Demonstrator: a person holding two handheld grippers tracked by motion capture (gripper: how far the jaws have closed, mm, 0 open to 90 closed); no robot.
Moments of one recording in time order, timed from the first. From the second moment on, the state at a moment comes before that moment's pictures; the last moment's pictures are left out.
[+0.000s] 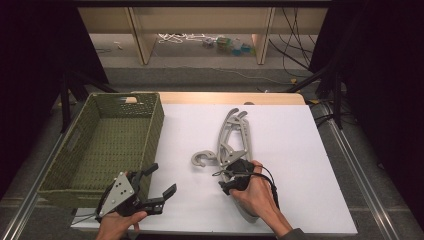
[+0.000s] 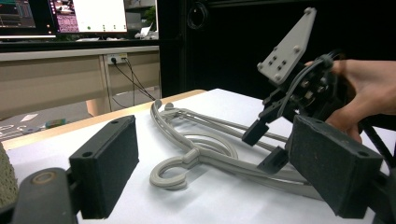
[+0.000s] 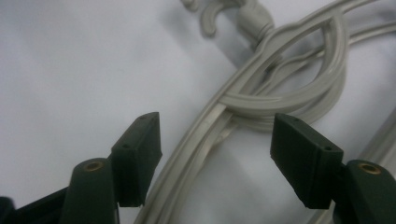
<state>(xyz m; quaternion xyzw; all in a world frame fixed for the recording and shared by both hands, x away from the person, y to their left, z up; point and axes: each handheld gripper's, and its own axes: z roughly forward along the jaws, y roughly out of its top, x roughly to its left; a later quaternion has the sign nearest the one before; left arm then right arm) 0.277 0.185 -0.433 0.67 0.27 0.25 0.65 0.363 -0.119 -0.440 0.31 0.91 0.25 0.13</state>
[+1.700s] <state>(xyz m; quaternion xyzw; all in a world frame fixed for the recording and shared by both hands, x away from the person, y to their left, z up) 0.276 0.185 -0.432 0.67 0.27 0.25 0.65 0.373 -0.132 -0.418 0.32 0.92 0.21 0.11</state>
